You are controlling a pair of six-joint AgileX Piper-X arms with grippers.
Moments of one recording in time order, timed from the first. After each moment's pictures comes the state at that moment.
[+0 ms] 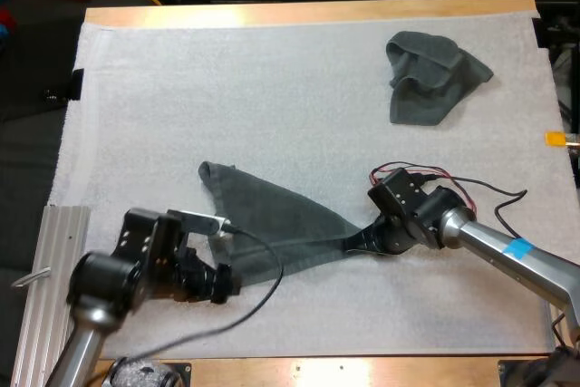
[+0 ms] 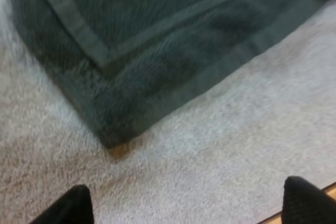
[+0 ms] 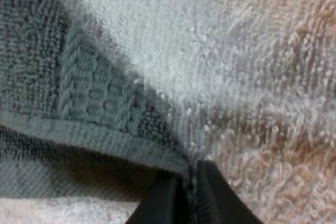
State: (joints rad) left arm -0.25 0.86 -0.68 1.21 0.33 -1.88; right arm 0.68 1.60 -0.82 0.62 -0.15 -1.43
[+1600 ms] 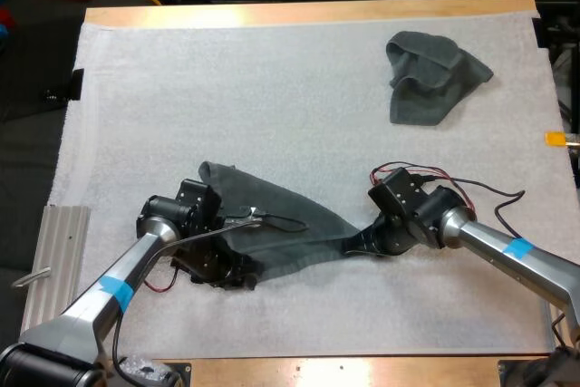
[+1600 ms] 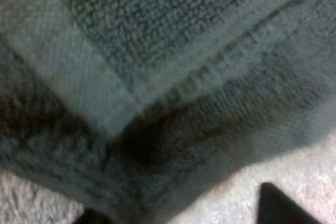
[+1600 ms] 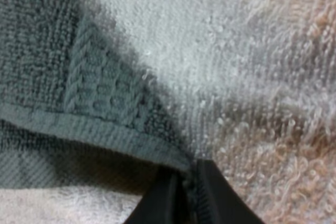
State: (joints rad) left arm -0.25 1.41 -0.63 0.95 0.39 -1.84; right arm 0.68 1.60 -0.82 0.62 -0.19 -1.44
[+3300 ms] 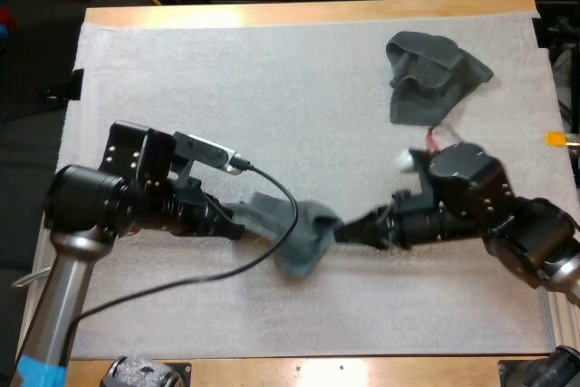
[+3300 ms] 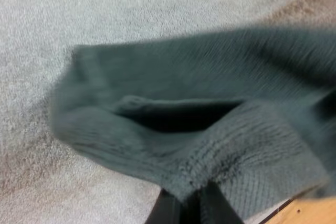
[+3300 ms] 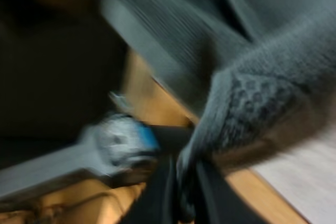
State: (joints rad) left arm -0.25 1.08 -1.21 1.43 0.37 -1.69; right arm 0.68 1.07 -0.97 0.60 -0.72 -1.15
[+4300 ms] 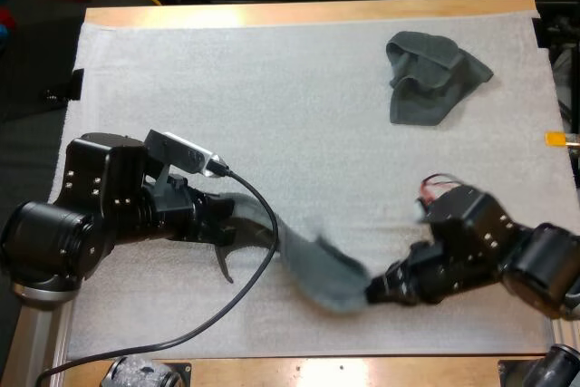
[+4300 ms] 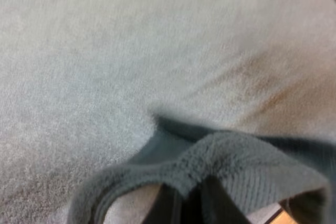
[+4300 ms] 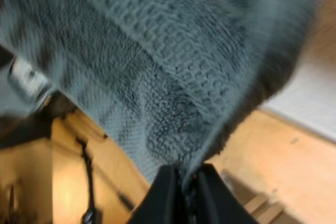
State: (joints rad) left arm -0.25 0.97 -1.30 1.39 0.46 -1.74; right arm 0.86 0.99 -0.98 1.06 -0.59 -1.13
